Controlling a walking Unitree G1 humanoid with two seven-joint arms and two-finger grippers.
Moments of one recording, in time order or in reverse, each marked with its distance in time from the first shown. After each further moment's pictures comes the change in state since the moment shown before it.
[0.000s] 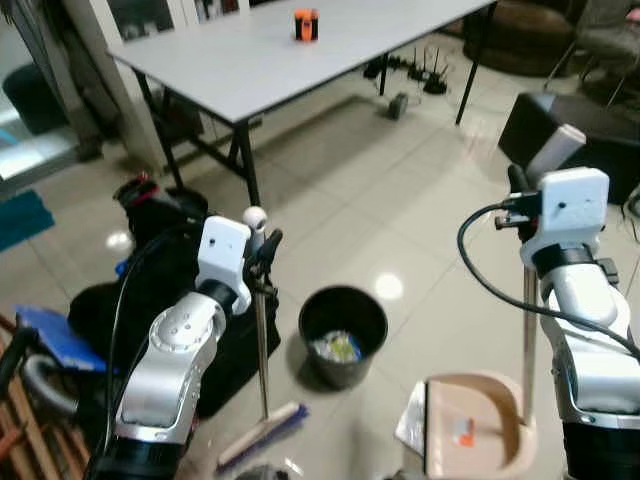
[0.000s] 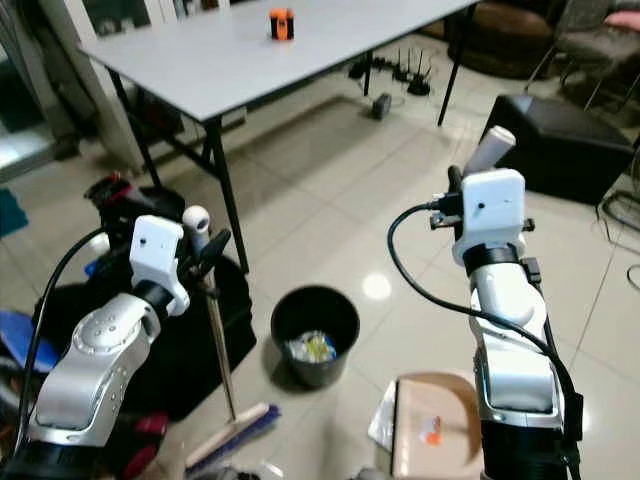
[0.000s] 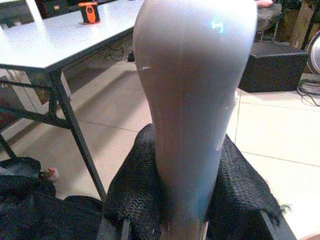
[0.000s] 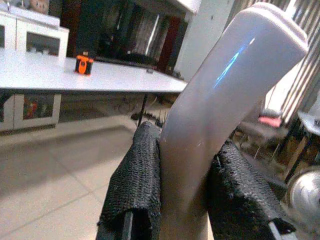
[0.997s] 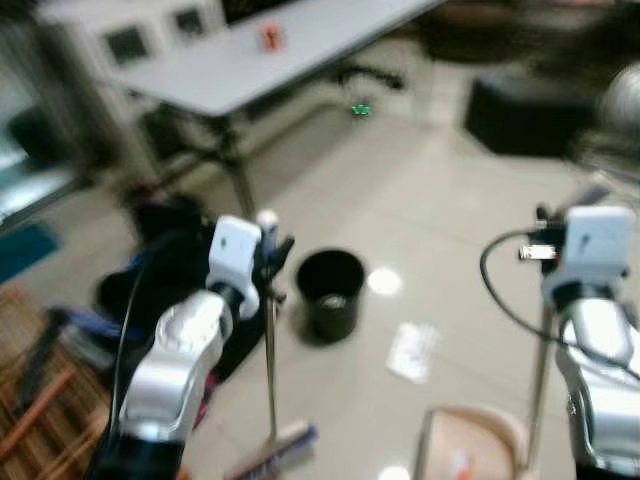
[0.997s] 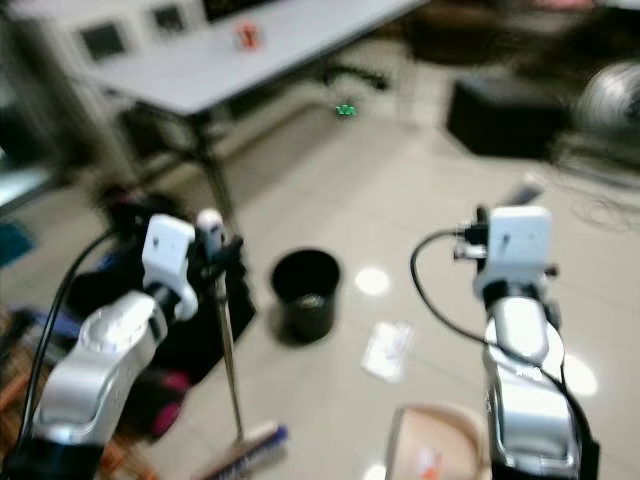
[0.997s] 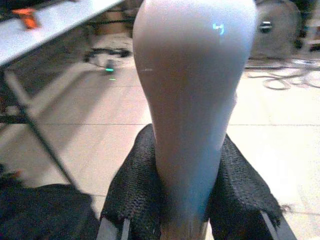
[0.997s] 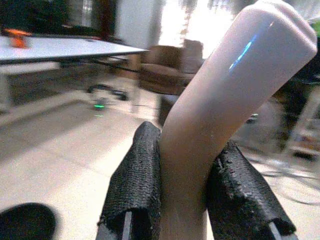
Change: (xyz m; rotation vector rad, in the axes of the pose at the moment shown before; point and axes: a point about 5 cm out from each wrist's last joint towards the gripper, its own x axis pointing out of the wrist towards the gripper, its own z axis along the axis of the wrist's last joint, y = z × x) left arm 0.002 -0.005 -0.004 -0.028 0.052 -0.056; right arm -0.029 -0.013 -0.016 -0.009 0.132 -0.114
